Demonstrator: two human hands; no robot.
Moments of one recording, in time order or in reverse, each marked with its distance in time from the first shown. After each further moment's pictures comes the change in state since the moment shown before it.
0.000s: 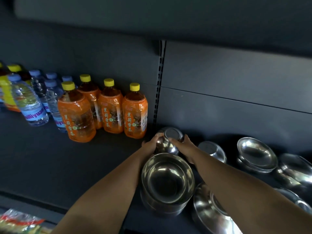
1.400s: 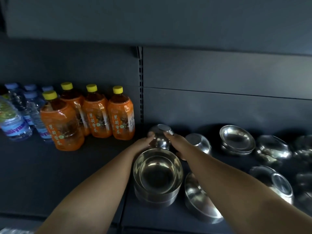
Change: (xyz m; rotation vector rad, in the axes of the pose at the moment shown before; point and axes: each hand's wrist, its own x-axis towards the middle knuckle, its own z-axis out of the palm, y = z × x) left_hand -0.040 0.019 0.009 0.659 -0.136 0.150; right_hand -0.034 -0.008 -0.005 0.060 0.068 0.094
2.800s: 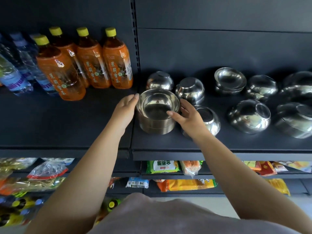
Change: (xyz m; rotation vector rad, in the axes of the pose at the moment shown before) left_hand -0.121 -0.071 0.004 -0.335 0.252 0.208; right_hand -0.153 0.083 -0.004 0.019 0.088 -0.332
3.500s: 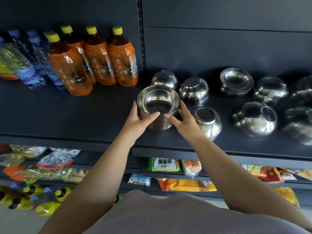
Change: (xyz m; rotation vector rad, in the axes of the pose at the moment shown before) left_hand -0.030 -0.028 0.028 -0.032 -0.101 0.041; right_hand -0.004 0.006 0.007 0.002 -0.154 0.004
